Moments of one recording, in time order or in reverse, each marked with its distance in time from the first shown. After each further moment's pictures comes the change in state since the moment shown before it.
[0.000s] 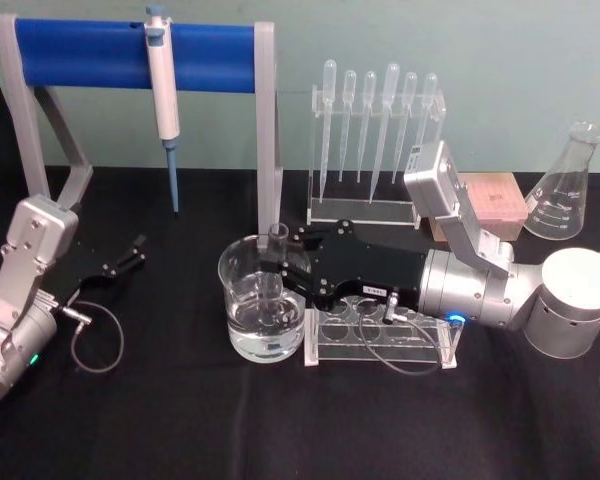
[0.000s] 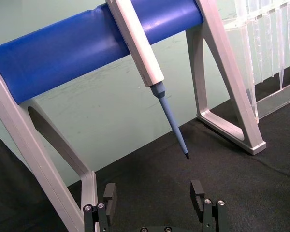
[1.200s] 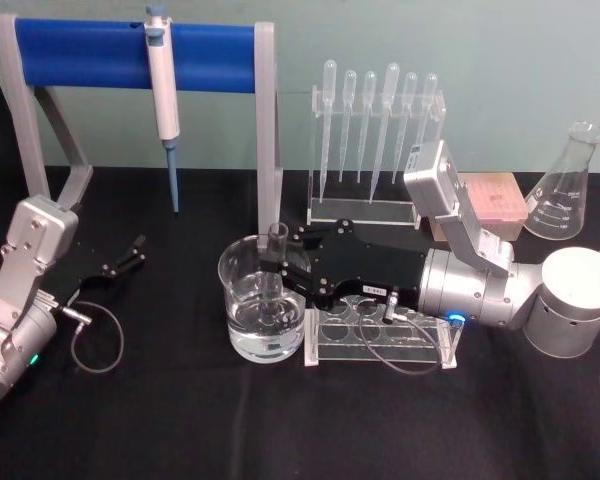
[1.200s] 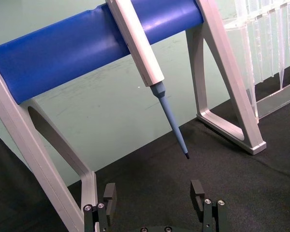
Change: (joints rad) left arm 0.000 0.000 0.000 0.000 0.000 0.000 0.000; right arm 0.001 0.001 -0.001 -0.002 0.000 0.001 -0.002
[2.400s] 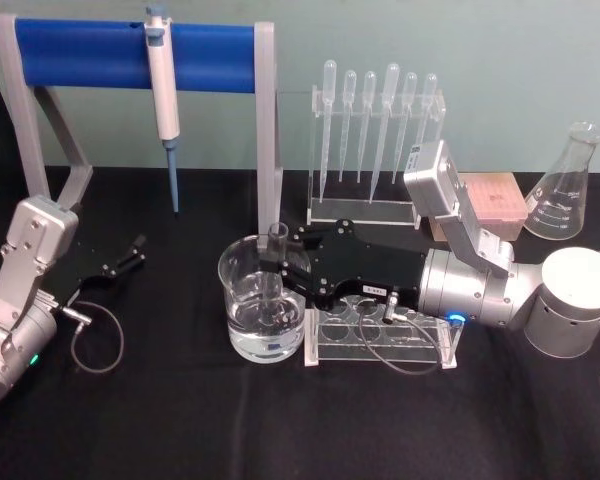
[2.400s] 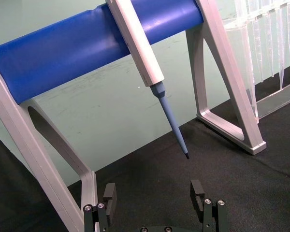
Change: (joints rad) left arm 0.000 0.000 0.000 0.000 0.000 0.000 0.000; right arm 0.000 0.000 0.000 0.000 0.000 0.000 0.000
